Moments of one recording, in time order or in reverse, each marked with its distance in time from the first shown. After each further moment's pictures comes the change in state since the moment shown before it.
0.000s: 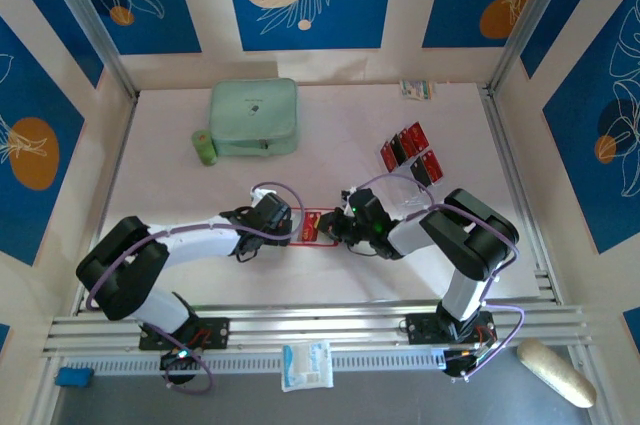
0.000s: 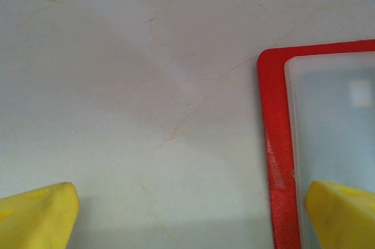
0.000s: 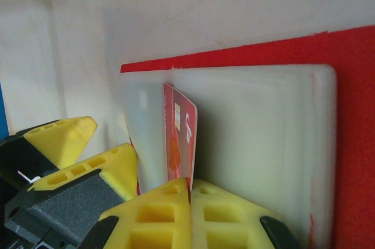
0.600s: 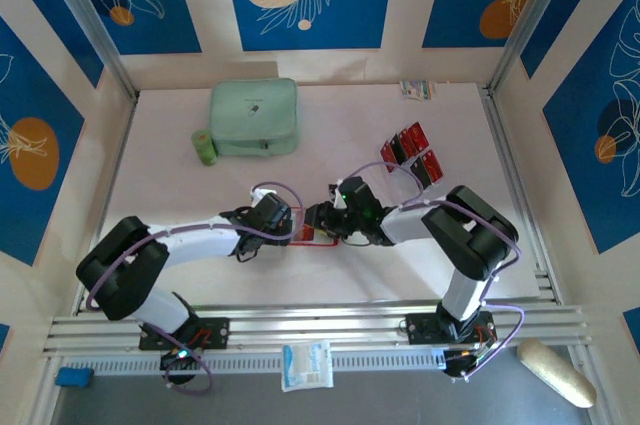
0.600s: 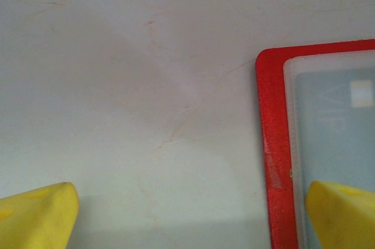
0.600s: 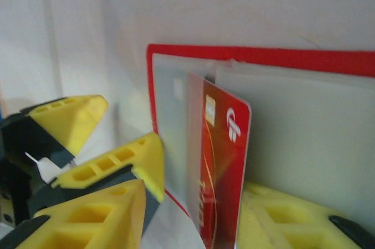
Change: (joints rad) left arm 0.000 -0.001 0.000 0.006 0.000 0.000; right arm -0.010 -0.021 0.152 -0.268 -0.090 -0.124
